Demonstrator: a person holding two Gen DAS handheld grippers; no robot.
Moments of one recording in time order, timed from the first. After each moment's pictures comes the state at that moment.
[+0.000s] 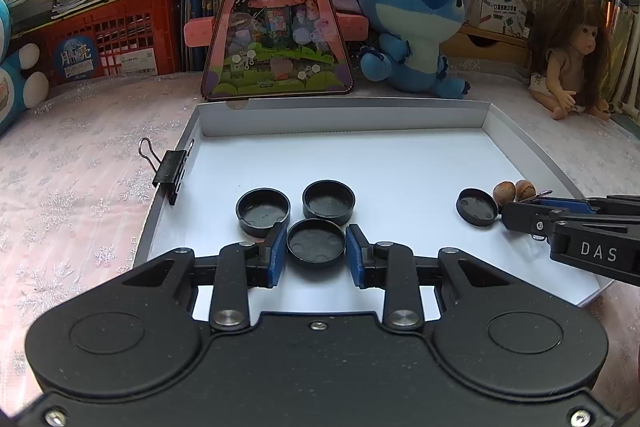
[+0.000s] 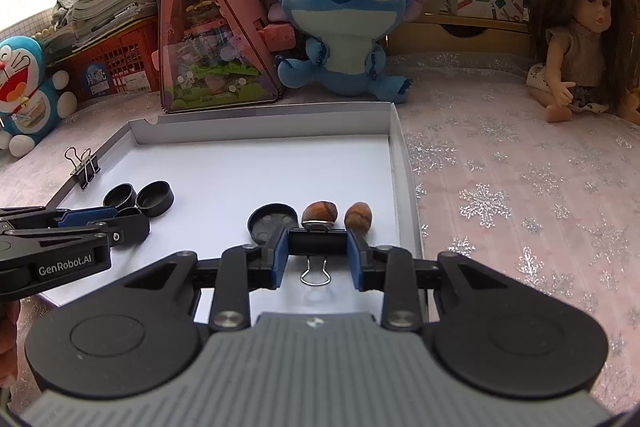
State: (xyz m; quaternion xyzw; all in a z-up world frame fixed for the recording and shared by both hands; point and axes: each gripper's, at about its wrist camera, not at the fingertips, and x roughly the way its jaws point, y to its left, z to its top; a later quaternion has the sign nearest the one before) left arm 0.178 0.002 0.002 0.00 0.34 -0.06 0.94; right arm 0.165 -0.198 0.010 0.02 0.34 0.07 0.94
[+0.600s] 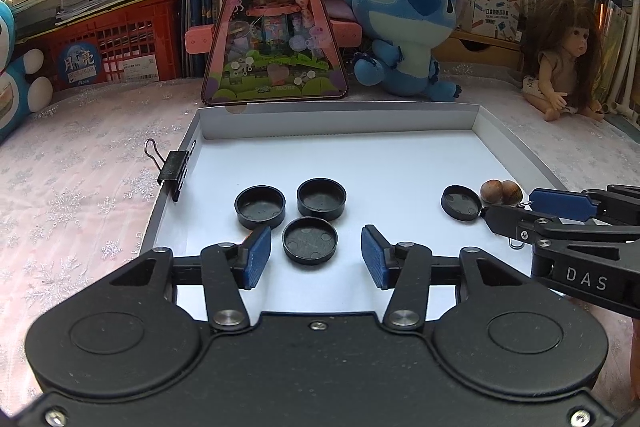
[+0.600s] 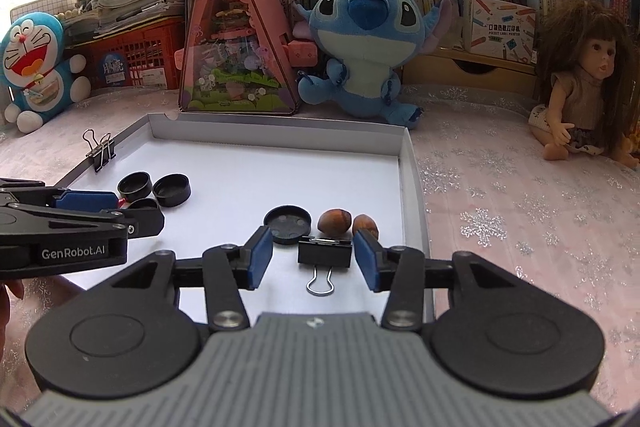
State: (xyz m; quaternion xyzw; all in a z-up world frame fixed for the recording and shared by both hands) left arm 0.161 0.001 0.010 0.01 0.33 -0.06 0.94; right arm 0.143 -0.184 0.016 -0.03 0.30 0.08 0.95
